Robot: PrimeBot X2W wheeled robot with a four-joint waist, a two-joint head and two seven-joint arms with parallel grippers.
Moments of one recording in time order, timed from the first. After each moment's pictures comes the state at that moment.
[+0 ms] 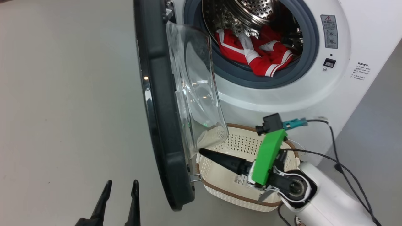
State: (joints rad) left arm 0.05 0.04 -0.12 0.12 -0.19 0.05 -0.25; right arm -0.52 -0.13 0.61 0.41 1.56 0.12 0.47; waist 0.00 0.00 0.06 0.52
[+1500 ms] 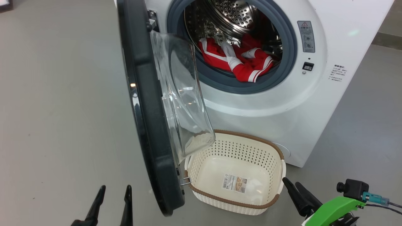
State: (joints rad) left arm 0.05 0.04 -0.06 0.19 -0.16 0.00 -0.25; right arm -0.20 -0.33 0.59 0.49 1.41 0.12 -0.18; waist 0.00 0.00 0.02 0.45
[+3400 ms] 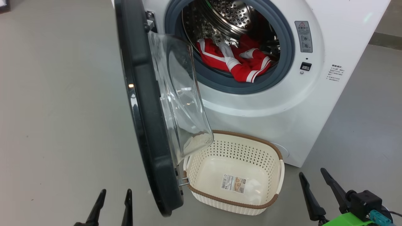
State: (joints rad) left arm 0.06 0.04 -0.05 0.20 -0.16 -0.01 -0.25; right arm 0.05 -0.12 0.07 0.27 0.34 0.12 -0.25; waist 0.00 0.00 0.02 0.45
